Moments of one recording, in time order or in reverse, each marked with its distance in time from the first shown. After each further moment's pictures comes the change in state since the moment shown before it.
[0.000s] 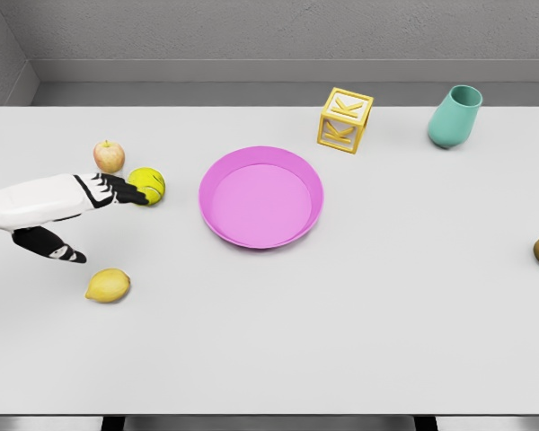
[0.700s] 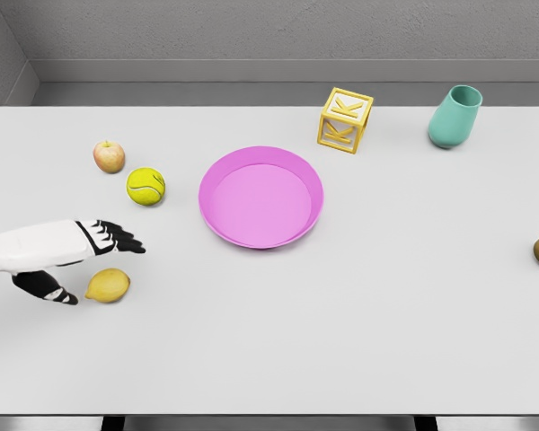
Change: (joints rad) left arm 0.155 0.031 0.025 -0.035 -0.111 0.000 0.000; right arm 0.006 0.000 0.000 0.004 0.000 0.001 0.001
